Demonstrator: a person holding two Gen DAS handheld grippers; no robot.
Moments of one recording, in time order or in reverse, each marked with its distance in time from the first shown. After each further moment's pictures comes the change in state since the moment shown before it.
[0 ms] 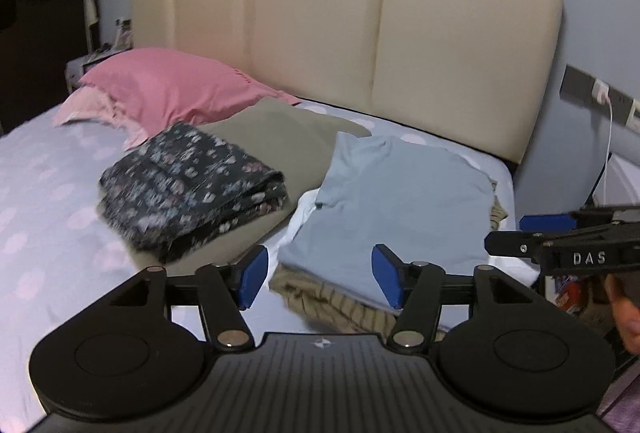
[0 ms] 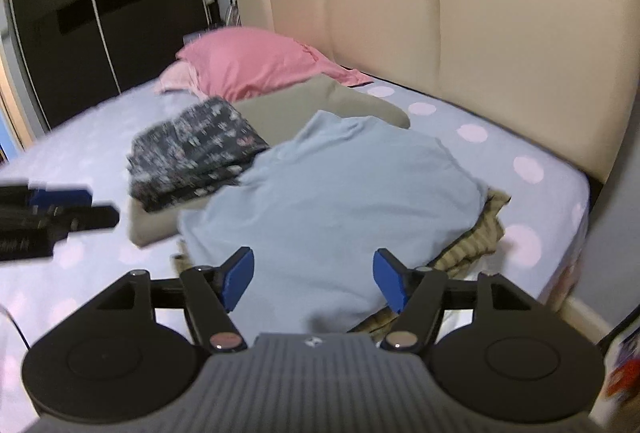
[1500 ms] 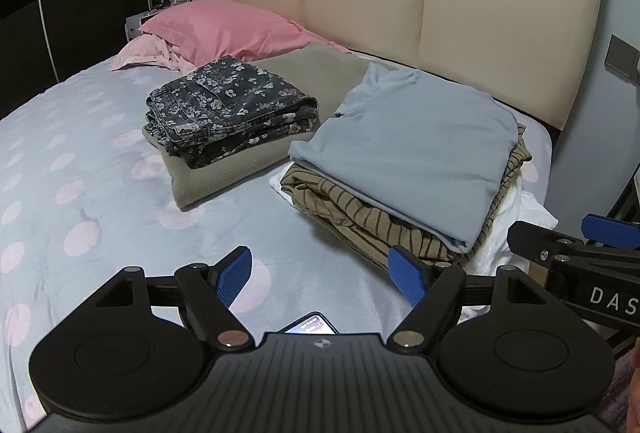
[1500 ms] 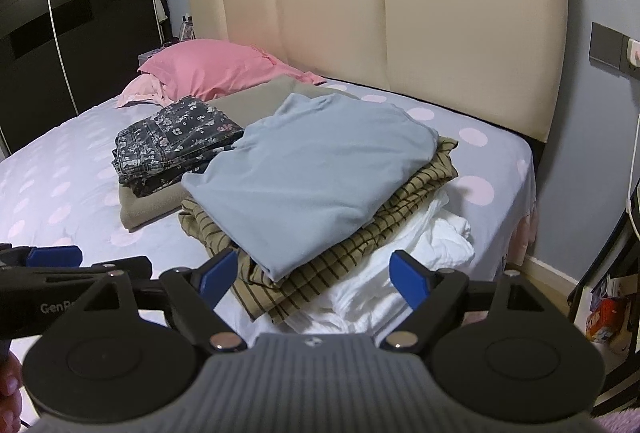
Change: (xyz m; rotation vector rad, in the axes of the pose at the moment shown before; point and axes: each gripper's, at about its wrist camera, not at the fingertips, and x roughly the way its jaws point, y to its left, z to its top) left arm -0.007 -0.049 -0.059 -0.076 0.102 0.196; right arm -0.050 0.044 -0.073 0.037 -0.054 -0.188
